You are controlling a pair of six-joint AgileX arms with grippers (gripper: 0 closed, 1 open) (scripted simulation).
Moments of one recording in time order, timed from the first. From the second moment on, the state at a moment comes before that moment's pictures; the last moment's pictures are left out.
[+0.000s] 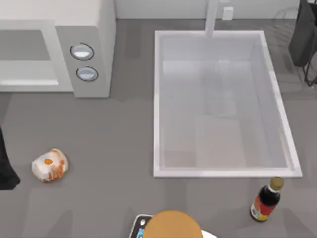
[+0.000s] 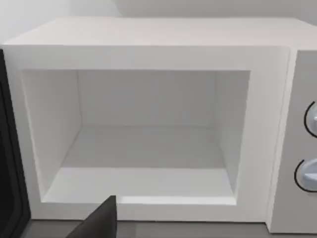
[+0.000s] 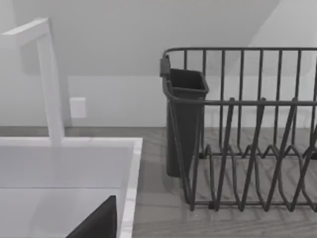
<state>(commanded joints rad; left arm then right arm) 0.00 0.00 0.00 0.00 0.00 0.00 0.00 0.00 0.00 0.00 0.00 0.00</state>
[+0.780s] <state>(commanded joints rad) -0.13 0.69 0.59 -0.32 -0.02 0.30 0.00 0.00 0.00 0.00 0.00 0.00</state>
